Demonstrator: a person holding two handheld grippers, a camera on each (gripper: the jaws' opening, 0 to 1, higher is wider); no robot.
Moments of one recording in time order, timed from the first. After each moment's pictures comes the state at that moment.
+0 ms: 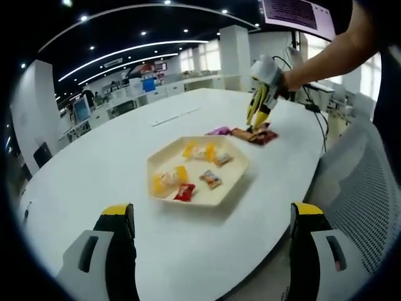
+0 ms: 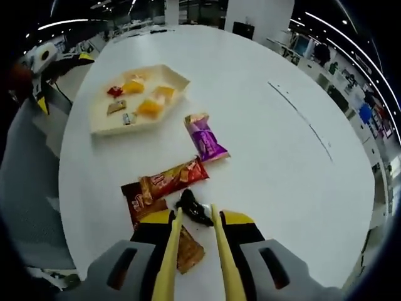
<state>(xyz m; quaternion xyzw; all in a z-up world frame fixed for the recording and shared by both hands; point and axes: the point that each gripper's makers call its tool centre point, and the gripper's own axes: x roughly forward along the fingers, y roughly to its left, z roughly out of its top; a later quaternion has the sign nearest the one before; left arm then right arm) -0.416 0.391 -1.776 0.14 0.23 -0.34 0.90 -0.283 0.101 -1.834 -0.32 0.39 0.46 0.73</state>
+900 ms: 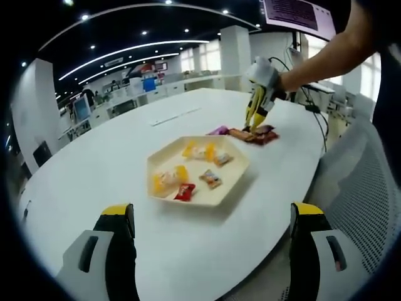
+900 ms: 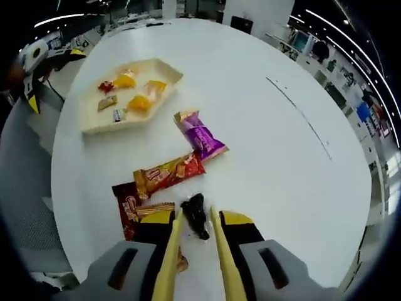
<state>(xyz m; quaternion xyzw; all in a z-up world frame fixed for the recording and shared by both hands) -0.416 0.392 -1.777 0.14 0.24 -0.34 0.90 -0.274 0.097 -1.836 -0.32 0.41 0.43 0.74</state>
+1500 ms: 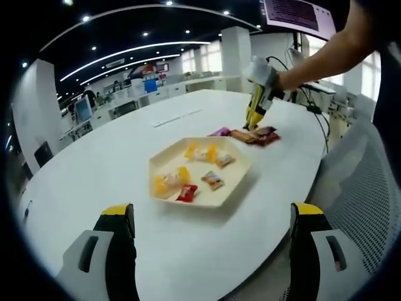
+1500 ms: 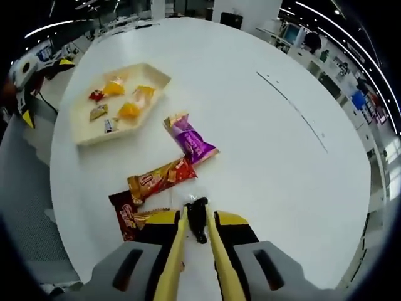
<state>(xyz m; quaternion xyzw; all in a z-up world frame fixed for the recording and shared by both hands) -0.415 0.392 -1.775 0.14 0.23 -0.34 0.90 -0.264 0.090 -1.827 -0.29 0.44 0.39 0.76</state>
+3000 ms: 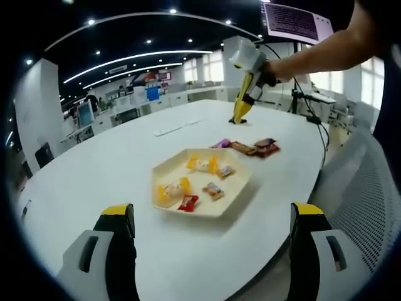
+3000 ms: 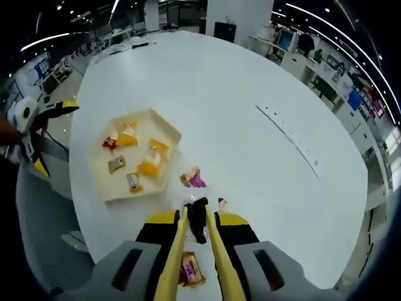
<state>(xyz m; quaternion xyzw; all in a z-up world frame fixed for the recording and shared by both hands) -0.413 0.391 -1.760 0.12 0.20 -0.34 0.91 -0.257 0.163 -1.751 -0.26 0.42 0.39 0.78</state>
